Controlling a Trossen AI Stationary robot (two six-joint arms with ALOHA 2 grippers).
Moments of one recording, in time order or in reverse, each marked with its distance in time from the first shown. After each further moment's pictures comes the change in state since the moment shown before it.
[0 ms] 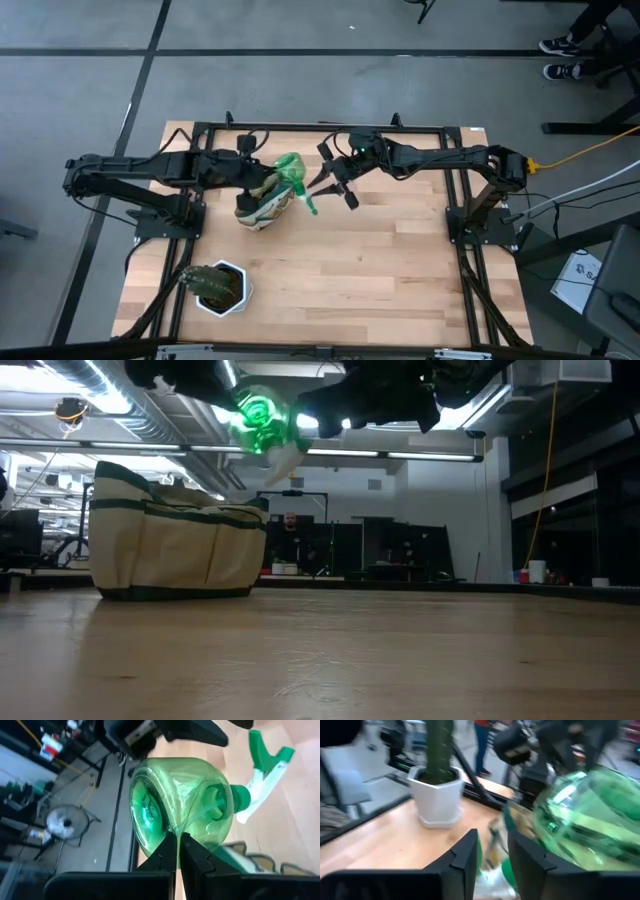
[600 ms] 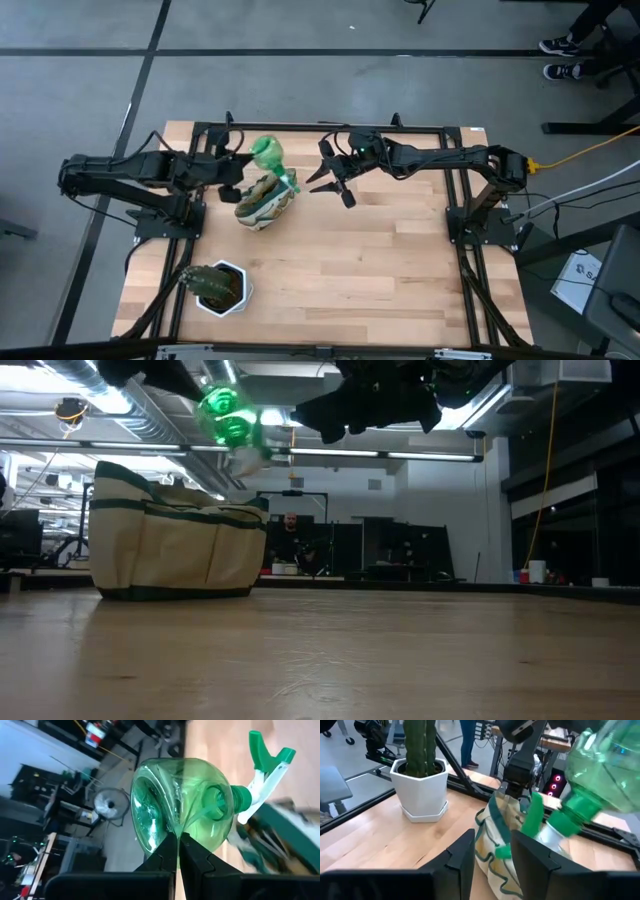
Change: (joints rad) left arm -0.083 -0.154 0.001 -0.174 -0.292 0.025; right arm -0.004 0.000 0.000 -0.025 0.073 0.007
